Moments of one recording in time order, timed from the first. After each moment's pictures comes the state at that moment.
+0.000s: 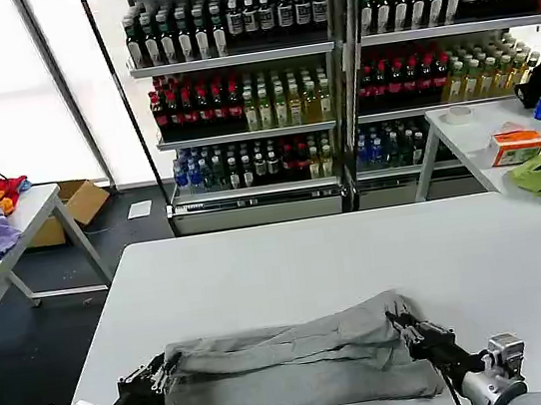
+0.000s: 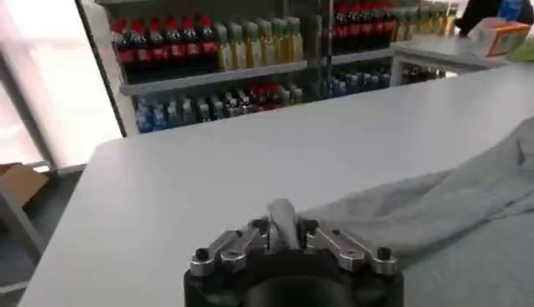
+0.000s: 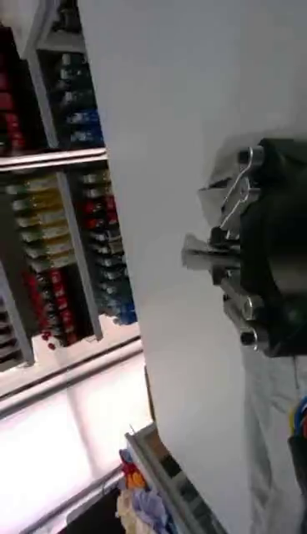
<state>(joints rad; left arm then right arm) 1.64 -0.98 -0.70 -2.11 -0.44 0.42 0.20 -1.57 1.23 0.67 2.22 0.59 -0.57 -0.12</state>
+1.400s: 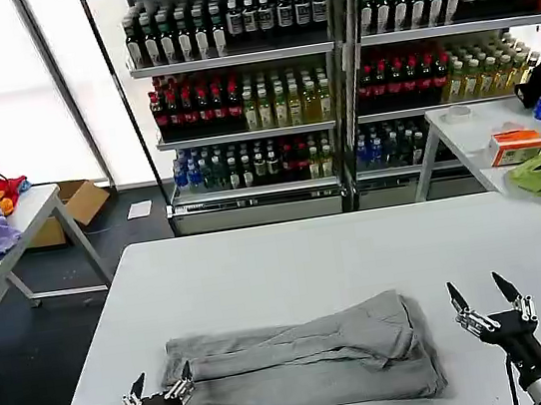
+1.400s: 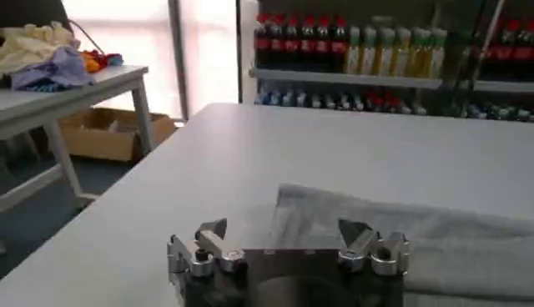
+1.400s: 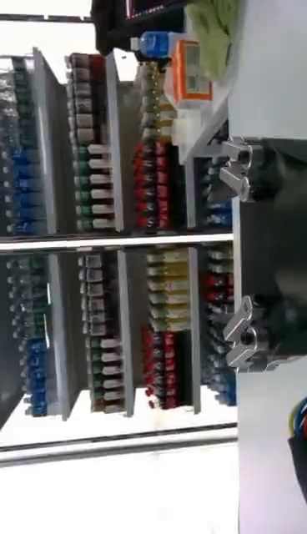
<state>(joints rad) 1.64 -1.34 -0.52 -2.11 -0.31 0.39 -0.27 -1.69 1.27 0.87 2.12 0.48 -0.03 -0.20</state>
